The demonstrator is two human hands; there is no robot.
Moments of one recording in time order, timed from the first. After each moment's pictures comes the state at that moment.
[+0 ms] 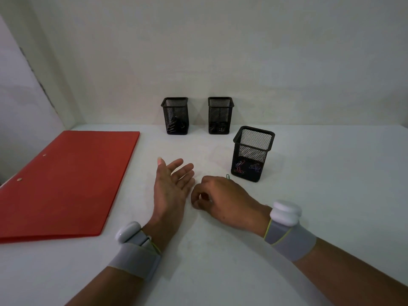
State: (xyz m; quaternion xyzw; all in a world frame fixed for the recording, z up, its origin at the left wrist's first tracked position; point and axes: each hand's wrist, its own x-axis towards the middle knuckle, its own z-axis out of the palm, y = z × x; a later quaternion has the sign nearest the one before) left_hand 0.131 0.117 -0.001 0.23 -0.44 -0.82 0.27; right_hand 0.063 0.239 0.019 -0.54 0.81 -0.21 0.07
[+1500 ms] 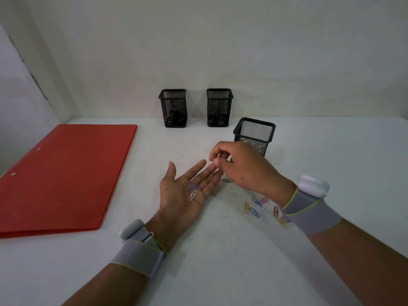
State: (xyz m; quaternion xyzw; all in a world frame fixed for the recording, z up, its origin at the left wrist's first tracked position) left_hand 0.132 0.137 0.003 0.20 -0.26 -0.93 0.13; right_hand 0.025 0.248 0.045 -0.44 0.83 -0.34 0.02
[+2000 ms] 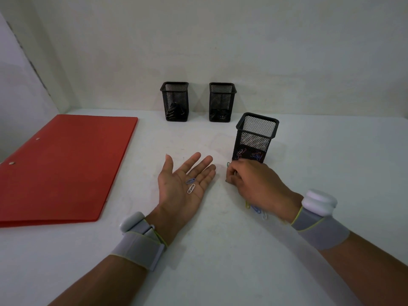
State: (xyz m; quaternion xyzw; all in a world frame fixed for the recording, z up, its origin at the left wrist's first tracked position) left_hand 0.131 0.134 -0.001 0.22 -0.25 -0.93 0.18; right_hand 0.031 0.273 0.015 -0.43 0.89 -0.18 0.02
